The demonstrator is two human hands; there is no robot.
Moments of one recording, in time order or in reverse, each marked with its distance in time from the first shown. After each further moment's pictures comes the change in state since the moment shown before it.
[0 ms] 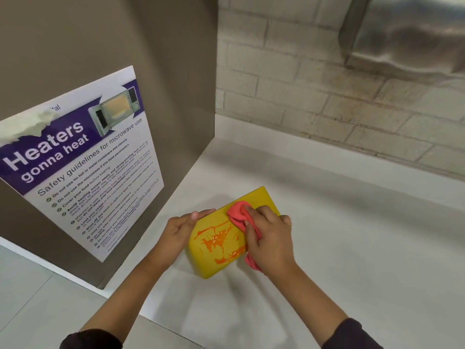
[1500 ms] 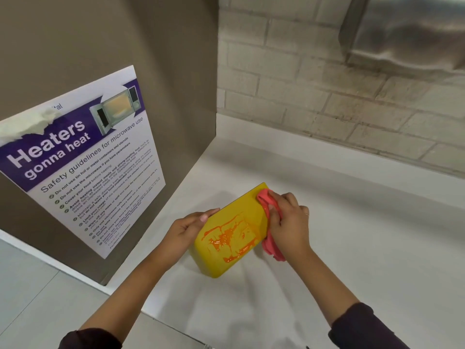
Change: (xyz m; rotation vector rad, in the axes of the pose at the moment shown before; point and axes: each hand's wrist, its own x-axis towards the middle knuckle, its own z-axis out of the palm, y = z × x) left_hand -0.007 0.011 0.008 0.033 -0.062 -0.039; right_hand 0.019 0.036 -0.011 0.046 -0.003 0.200
